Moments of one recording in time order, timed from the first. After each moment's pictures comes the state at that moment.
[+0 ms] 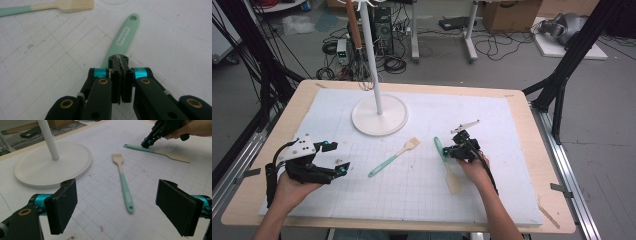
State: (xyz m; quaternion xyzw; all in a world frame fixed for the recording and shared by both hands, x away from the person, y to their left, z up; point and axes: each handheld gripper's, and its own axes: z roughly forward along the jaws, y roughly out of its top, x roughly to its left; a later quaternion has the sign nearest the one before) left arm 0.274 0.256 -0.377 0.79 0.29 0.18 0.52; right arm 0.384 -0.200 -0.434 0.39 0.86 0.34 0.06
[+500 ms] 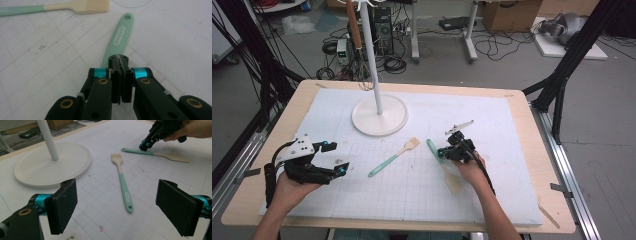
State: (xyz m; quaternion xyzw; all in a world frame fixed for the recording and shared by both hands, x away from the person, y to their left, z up) left arm 0.273 0.257 -0.376 0.79 0.28 0.17 0.52; right arm 0.383 -0.187 -0.434 0.37 0.86 0.34 0.05
